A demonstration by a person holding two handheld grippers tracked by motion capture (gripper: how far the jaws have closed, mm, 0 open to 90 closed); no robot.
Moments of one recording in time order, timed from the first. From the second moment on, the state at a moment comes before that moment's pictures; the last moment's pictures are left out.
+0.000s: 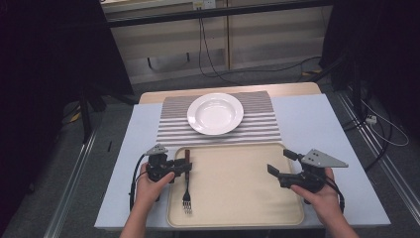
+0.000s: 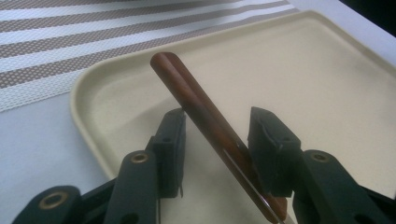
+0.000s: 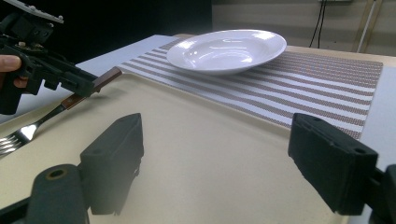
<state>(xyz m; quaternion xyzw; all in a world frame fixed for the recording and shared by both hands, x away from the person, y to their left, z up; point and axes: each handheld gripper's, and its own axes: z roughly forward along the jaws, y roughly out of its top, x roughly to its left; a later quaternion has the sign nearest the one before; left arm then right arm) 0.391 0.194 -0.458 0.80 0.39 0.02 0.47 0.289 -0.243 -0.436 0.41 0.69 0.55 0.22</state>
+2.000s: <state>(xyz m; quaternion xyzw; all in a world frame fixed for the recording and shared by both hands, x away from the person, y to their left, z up) 0.344 0.262 -0.424 0.78 0.38 0.11 0.49 0.262 -0.271 -0.441 0.42 0.71 0.52 0.23</state>
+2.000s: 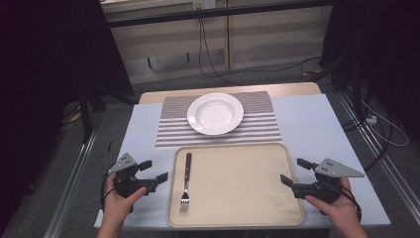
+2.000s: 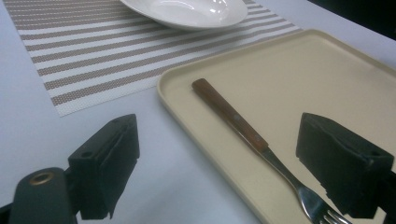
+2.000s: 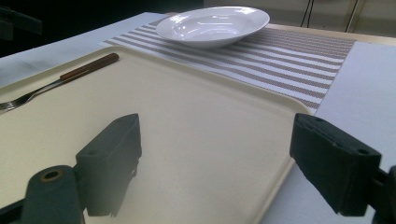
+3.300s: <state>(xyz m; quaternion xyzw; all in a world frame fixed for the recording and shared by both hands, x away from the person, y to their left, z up) 0.347 0.265 -0.431 0.78 0.38 0.12 0.47 0.261 -0.282 -0.448 0.42 0.72 0.51 0.23</state>
